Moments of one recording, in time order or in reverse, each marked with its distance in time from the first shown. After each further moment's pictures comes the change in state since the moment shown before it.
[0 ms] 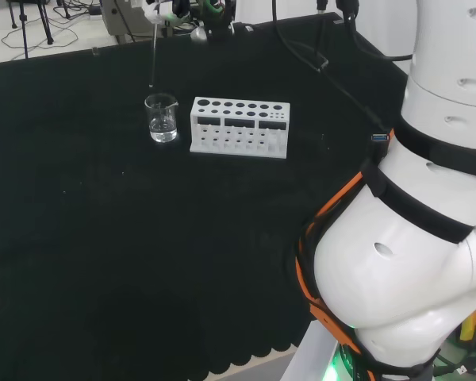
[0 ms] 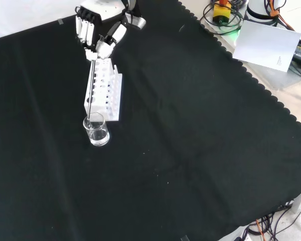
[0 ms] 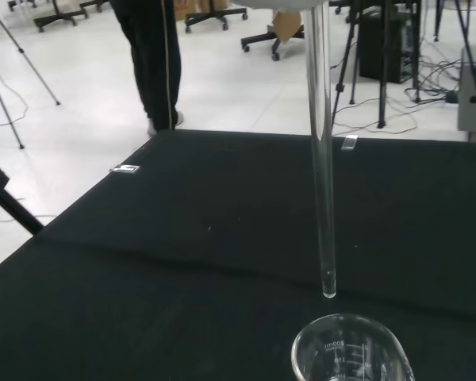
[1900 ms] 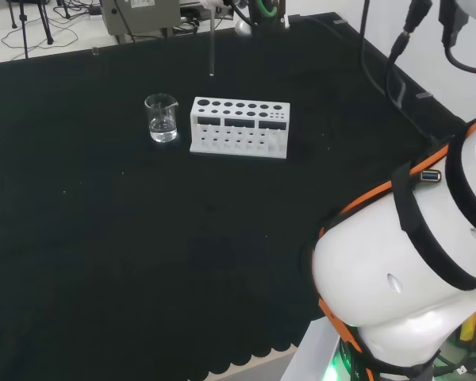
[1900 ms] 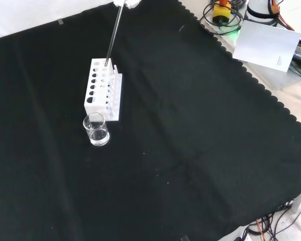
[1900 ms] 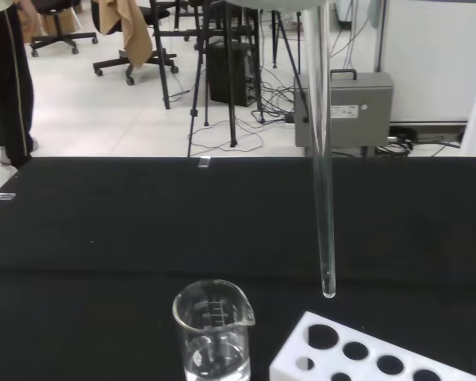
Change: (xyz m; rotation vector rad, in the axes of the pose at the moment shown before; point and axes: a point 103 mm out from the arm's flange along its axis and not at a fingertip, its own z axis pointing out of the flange) arm 0.006 -0.126 -0.090 -0.039 -0.123 0.262
